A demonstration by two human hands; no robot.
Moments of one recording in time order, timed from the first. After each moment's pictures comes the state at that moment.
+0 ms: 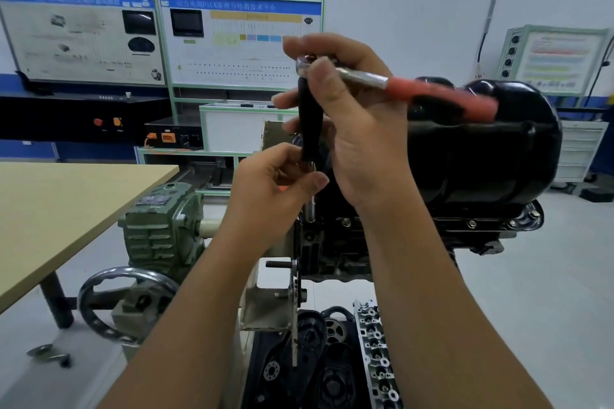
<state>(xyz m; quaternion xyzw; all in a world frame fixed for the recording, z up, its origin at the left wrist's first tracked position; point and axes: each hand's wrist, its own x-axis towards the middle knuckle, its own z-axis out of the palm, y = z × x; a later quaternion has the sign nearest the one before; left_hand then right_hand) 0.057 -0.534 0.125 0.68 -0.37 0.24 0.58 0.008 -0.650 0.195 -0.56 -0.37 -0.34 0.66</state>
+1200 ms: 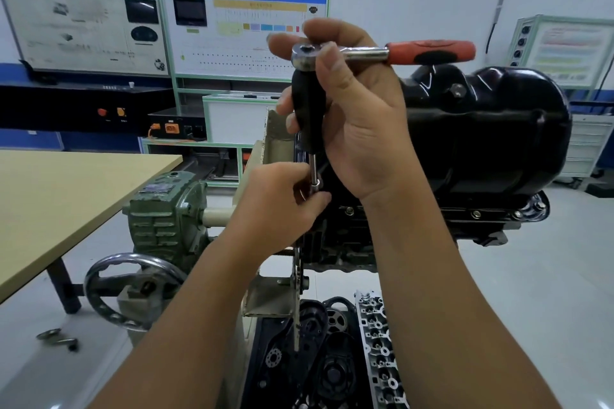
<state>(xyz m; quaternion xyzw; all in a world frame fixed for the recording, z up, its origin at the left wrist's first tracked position) 0.056 -0.533 0.110 0.80 -0.35 0.25 0.41 0.004 -0.647 0.194 -0.54 -0.39 -0.24 0.70</state>
